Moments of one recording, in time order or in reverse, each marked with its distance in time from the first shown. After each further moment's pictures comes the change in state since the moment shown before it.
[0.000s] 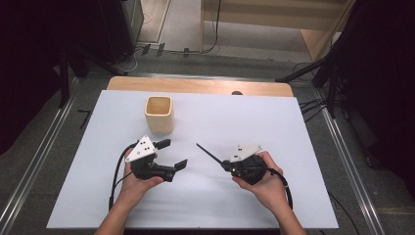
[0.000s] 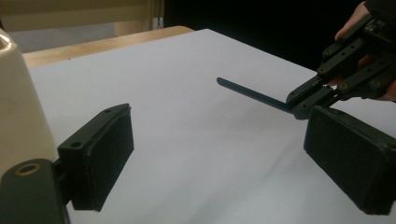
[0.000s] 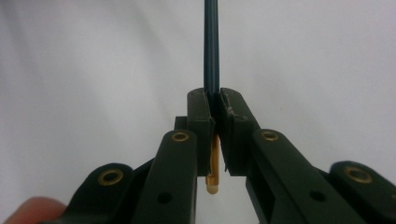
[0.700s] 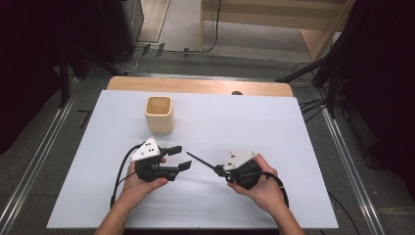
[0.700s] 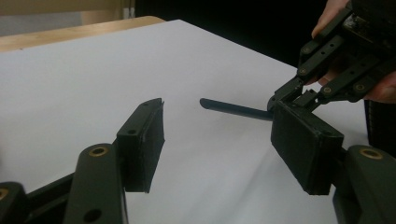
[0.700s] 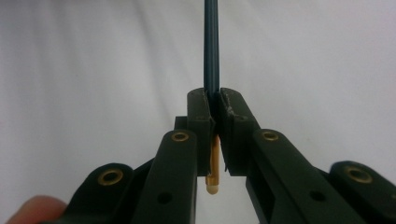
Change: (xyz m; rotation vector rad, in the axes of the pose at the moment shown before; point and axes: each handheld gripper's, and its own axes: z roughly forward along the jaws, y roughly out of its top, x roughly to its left) left arm -0.001 -0.003 0.007 0.028 -0.130 -0.018; right arm 0.014 0.004 0.004 -0.047 0.056 -0.130
